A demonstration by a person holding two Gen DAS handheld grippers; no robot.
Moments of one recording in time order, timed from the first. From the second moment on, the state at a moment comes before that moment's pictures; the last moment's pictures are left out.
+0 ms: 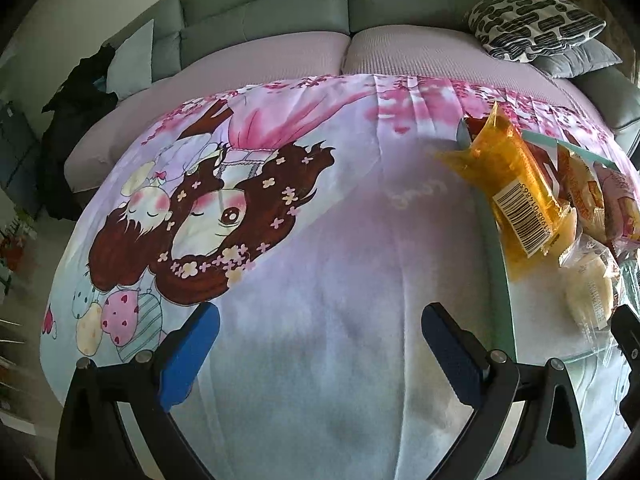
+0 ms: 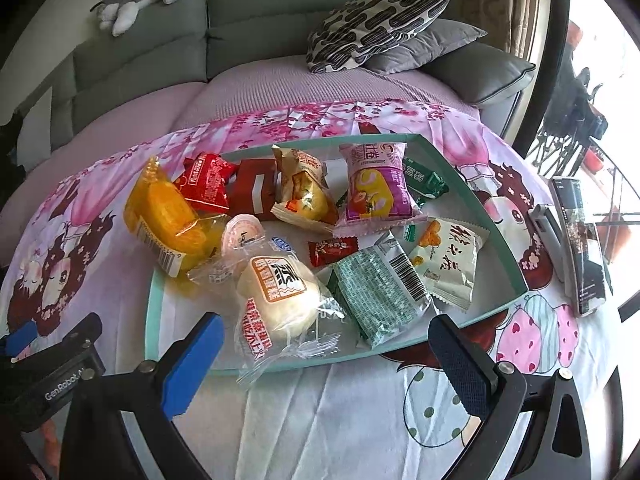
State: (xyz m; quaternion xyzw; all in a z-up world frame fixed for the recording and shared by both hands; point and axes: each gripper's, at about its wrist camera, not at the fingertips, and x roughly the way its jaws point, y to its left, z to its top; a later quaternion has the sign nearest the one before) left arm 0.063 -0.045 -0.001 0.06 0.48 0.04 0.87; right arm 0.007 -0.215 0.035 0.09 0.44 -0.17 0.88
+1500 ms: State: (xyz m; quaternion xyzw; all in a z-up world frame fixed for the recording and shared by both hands) left arm 0.069 -0.049 -0.013 0.07 0.50 0.03 0.86; right arm 0.014 -0.211 0.025 0.10 0.46 -0.16 0.87
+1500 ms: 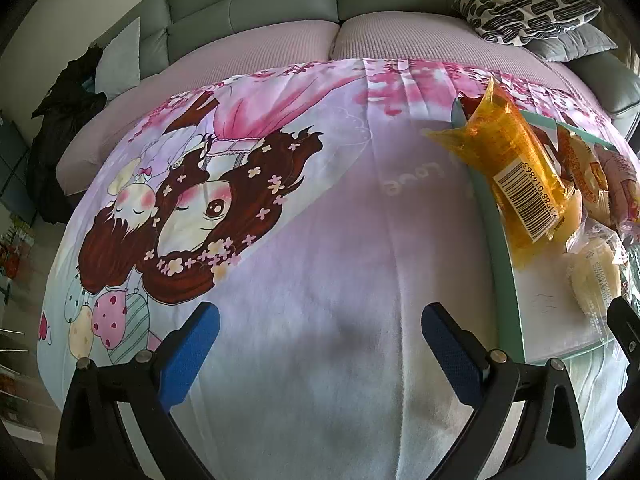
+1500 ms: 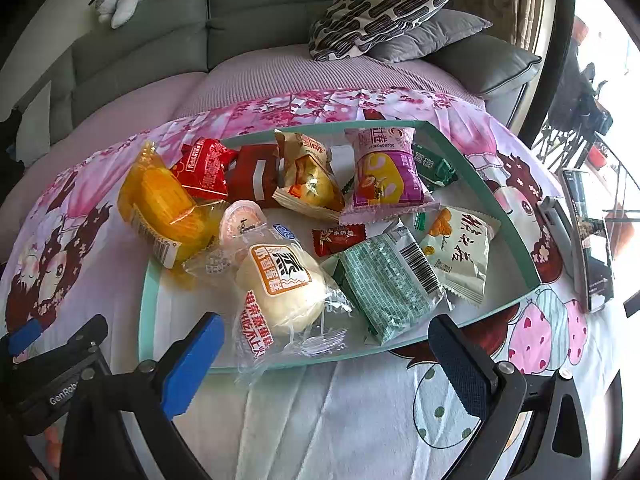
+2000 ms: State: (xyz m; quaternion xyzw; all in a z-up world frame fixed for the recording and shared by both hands) left arm 0.069 -0.049 -0.013 0.08 0.50 0.03 0.86; right arm 0.013 -0.212 0.023 0.10 0.46 -0.16 0.87
